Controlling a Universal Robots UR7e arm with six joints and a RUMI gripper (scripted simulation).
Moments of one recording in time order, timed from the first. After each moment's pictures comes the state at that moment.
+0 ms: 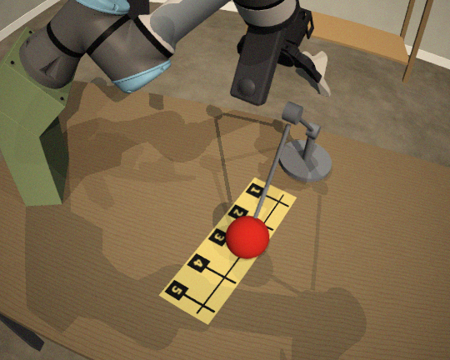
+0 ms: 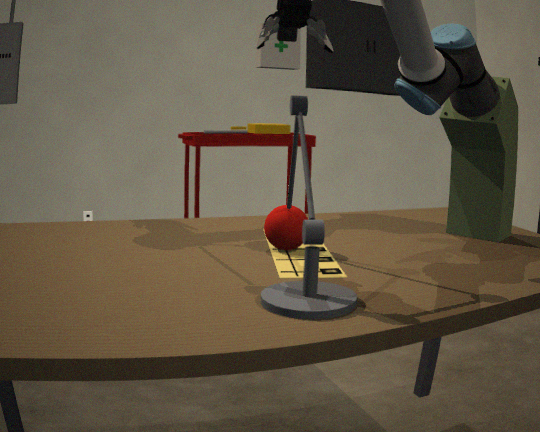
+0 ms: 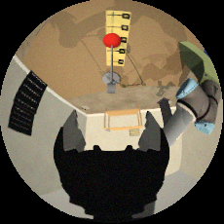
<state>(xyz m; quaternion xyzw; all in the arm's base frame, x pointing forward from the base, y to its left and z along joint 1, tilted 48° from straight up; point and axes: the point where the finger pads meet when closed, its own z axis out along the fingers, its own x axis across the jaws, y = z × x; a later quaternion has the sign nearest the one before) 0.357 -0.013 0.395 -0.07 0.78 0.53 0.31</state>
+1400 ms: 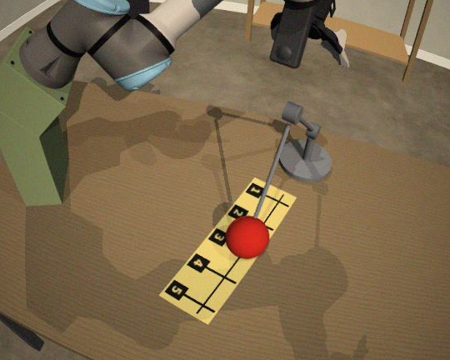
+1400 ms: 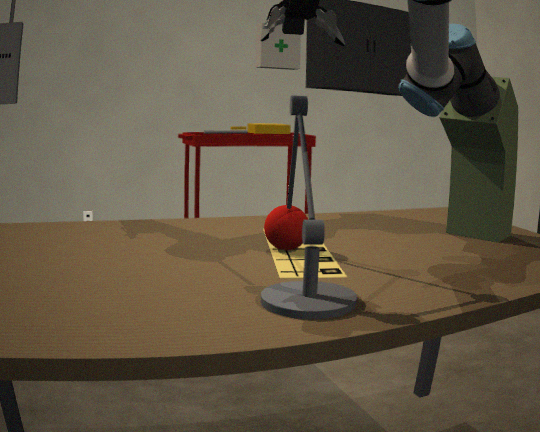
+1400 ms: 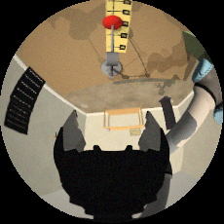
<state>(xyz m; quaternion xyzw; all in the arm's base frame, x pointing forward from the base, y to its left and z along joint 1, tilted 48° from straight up) 0.342 0.090 0.455 -0.07 0.78 0.53 0.31</state>
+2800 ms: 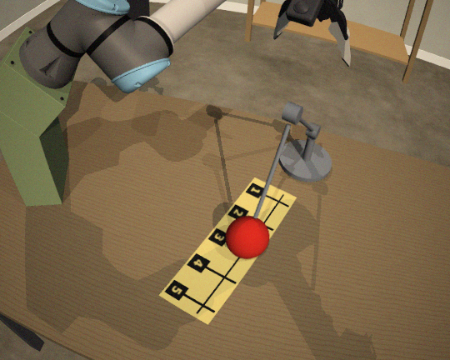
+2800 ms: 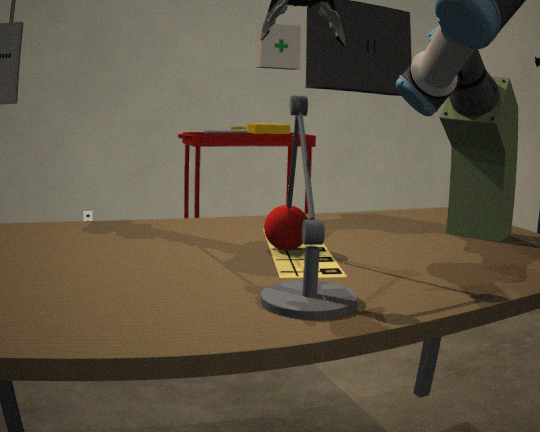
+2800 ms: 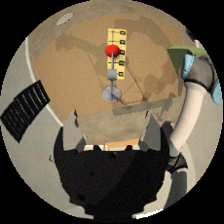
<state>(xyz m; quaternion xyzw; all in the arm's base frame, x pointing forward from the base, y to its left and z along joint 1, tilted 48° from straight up) 0.342 0.092 0.457 0.01 0.89 0.32 0.33</state>
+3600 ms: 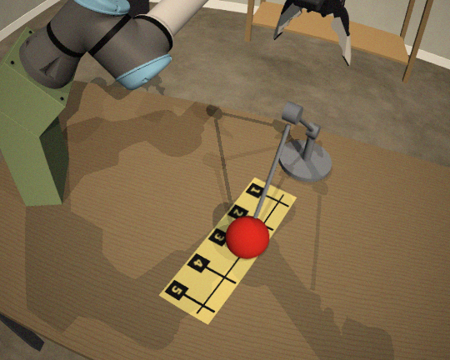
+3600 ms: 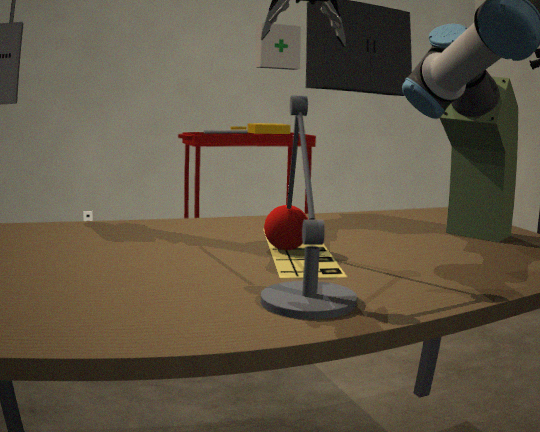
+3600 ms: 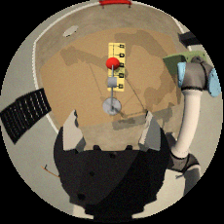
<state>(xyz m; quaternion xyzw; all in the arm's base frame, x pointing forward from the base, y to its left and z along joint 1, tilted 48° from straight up) 0.341 0.091 0.457 0.04 0.92 0.22 0.33</state>
